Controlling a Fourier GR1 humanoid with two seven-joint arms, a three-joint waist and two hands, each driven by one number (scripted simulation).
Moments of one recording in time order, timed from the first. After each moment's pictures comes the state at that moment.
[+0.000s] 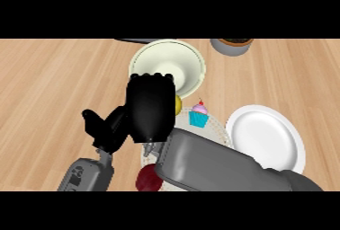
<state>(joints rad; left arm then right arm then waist) -0.22 0.03 -0.21 -1.47 0.18 -0.09 0.17 -1.00 -0.02 0.79 -1.37 0.93 0.08 1.18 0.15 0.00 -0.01</state>
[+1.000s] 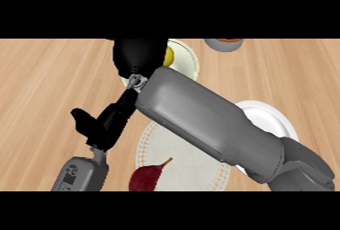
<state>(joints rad) -0.22 0.04 -0.17 -1.48 0.18 -0.09 0.15 -1.35 -0.01 0.66 -0.93 0.80 -0.09 1.14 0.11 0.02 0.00</state>
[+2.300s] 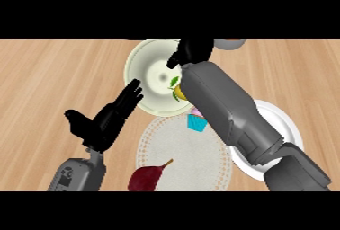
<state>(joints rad) -0.21 0.05 -0.17 -1.52 0.19 -0.10 0.17 -1.28 0.00 0.43 -0.41 0.63 -0.60 0.83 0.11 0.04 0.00</state>
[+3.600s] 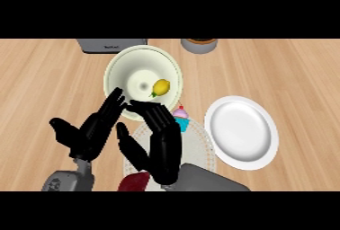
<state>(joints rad) -0.11 0.07 -0.11 -1.54 0.19 -0.06 0.17 -0.68 -0.01 1.00 -1.30 0.73 -1.27 0.69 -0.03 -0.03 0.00</state>
